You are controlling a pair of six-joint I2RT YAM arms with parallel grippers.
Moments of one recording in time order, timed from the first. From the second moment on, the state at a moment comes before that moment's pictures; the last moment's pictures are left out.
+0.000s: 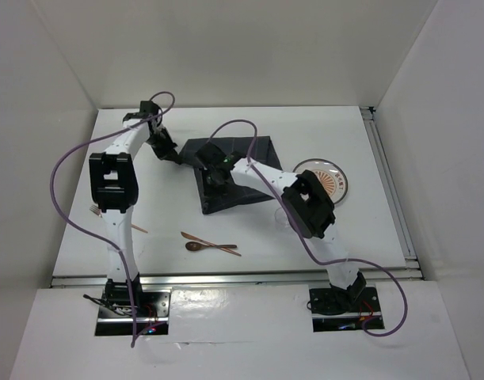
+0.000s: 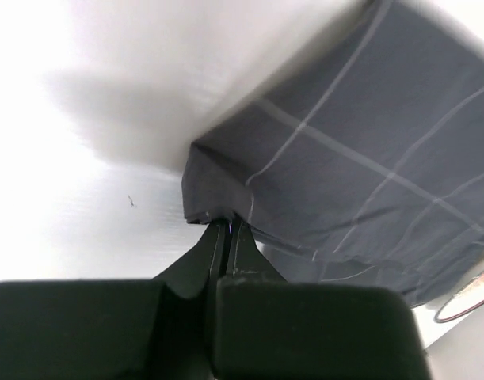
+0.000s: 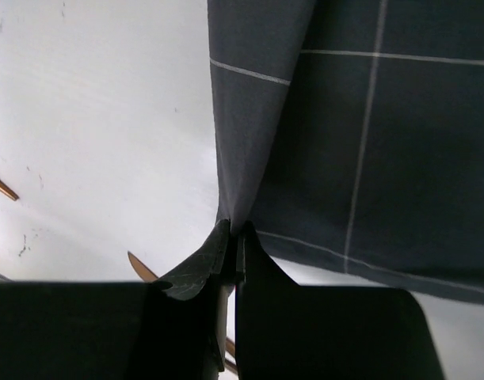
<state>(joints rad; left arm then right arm) 0.01 2.33 1.99 -0.88 0.26 -0.57 0.83 2.27 1.87 -0.64 -0.06 0.64</state>
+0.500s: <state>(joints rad) 0.17 2.12 2.14 -0.91 0.38 -0.58 0.58 2.00 1.87 -0.71 0.02 0.48</state>
